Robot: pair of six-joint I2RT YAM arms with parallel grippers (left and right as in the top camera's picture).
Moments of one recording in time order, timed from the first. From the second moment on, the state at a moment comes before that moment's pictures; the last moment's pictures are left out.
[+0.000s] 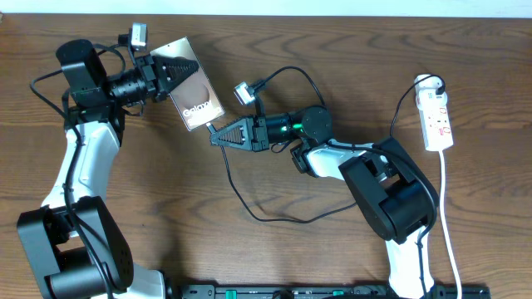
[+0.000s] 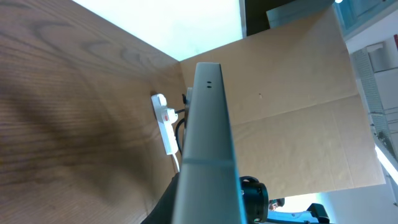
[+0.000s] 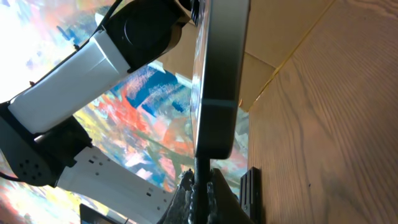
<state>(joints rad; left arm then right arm) 0.22 1.67 1.13 0.20 1.36 -0.88 0.59 2.15 1.10 1.53 -1.19 1.51</state>
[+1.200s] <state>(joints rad) 0.22 1.67 1.13 0.21 1.33 -0.85 0.60 2.15 1.09 1.49 -1.11 1.51</state>
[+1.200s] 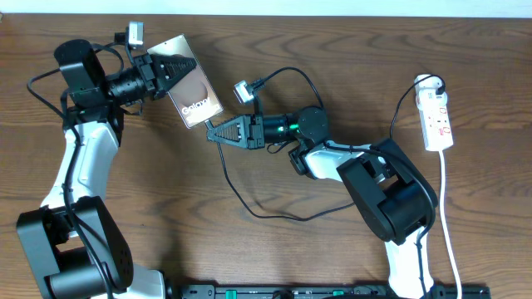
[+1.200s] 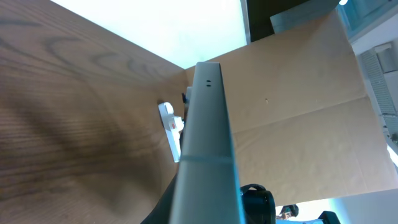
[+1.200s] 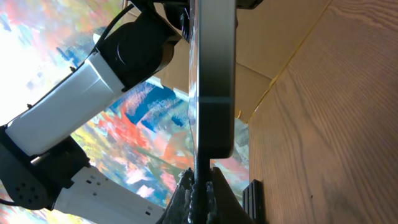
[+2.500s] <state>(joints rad) 0.41 1.67 1.13 0.18 1.47 -0.80 0.38 2.15 1.10 0.93 -1.08 1.27</state>
